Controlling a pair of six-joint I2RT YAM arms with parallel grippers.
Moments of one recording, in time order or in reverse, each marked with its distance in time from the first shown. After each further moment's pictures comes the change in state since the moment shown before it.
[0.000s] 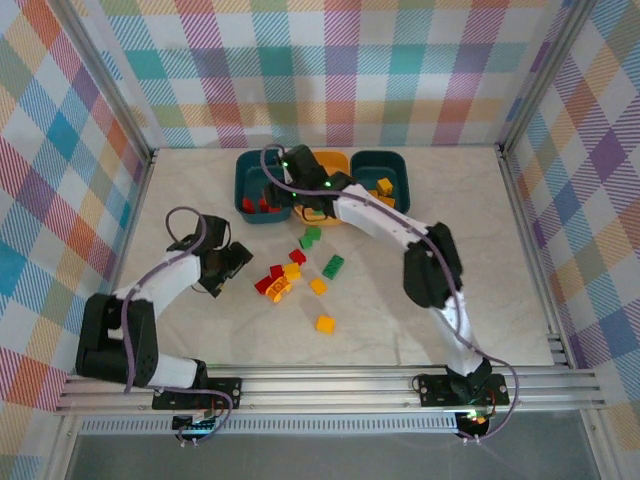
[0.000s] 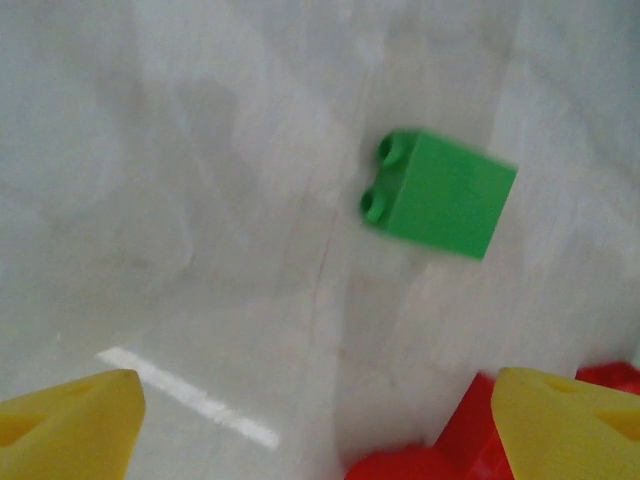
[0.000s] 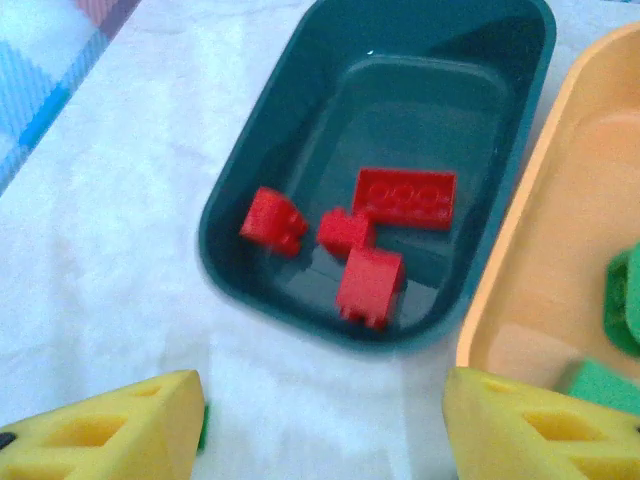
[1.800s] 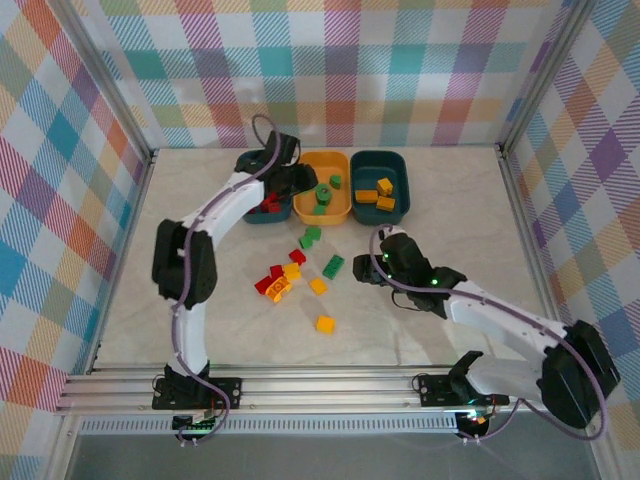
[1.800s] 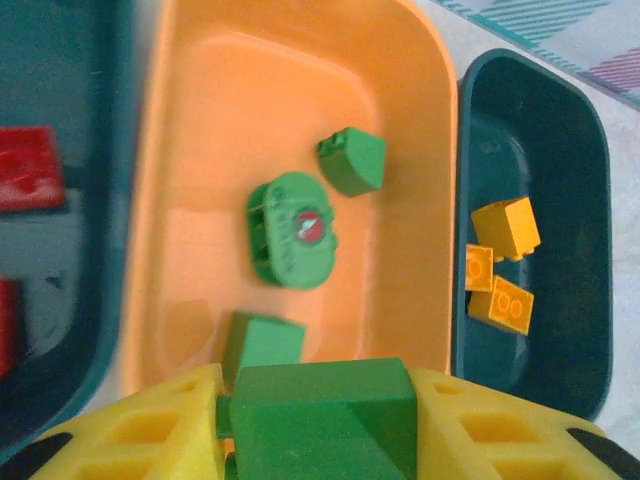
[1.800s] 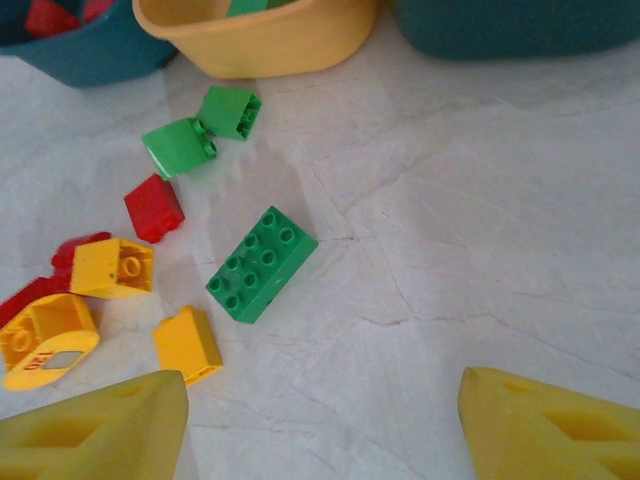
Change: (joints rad) left arm -0.274 0.645 1.020 -0.032 0.060 0.303; right arm -0.058 -1.005 -1.250 0.212 0.126 0.242
